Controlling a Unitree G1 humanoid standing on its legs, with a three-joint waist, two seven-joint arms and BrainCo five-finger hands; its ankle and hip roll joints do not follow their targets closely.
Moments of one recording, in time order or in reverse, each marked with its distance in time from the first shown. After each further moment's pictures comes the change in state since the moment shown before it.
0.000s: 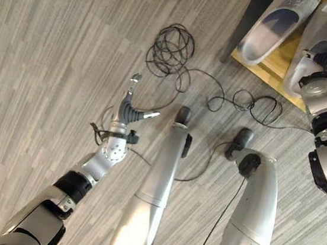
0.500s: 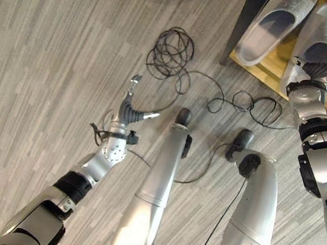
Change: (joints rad) left arm 0.001 0.000 -0.001 0.001 0.005 0.016 -0.001; right arm 0.053 0.080 -0.108 -0.009 0.182 -0.063 -0.028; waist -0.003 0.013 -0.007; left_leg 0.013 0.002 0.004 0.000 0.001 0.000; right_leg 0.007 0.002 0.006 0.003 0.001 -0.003
